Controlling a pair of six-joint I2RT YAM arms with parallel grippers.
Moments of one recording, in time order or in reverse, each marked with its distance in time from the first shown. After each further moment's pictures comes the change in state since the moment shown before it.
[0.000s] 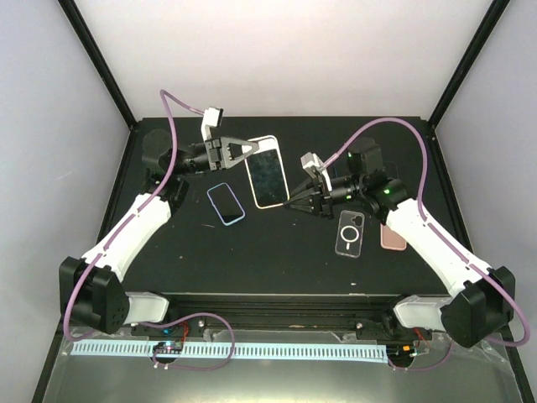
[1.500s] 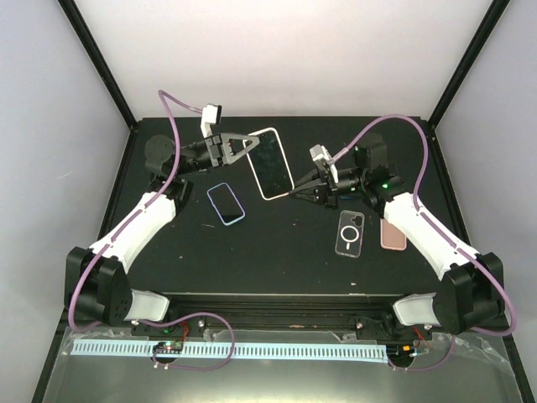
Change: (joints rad) left arm -0.004 0.046 -0.032 0.233 -0.049 -0.135; right arm -0.100 0.090 -0.026 0.185 -0.134 -0.045
